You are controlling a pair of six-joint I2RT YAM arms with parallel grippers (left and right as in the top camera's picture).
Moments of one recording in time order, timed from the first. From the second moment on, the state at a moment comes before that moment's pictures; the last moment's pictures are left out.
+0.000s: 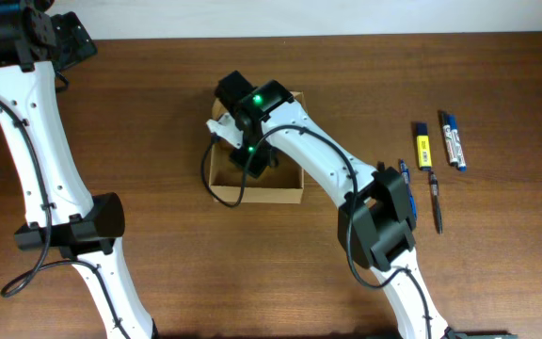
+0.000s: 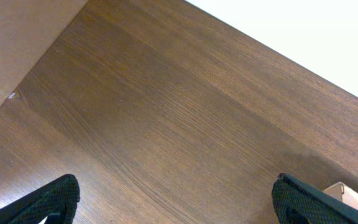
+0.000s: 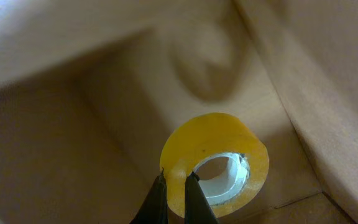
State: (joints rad) left arm 0.15 2.26 2.97 -1.68 -0.30 -0.35; right arm 0.64 2.37 2.18 -1.27 -0.12 -0.31
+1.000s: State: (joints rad) left arm 0.15 2.26 2.97 -1.68 -0.30 -0.35; right arm 0.44 1.85 2.33 -1.56 0.27 -0.03
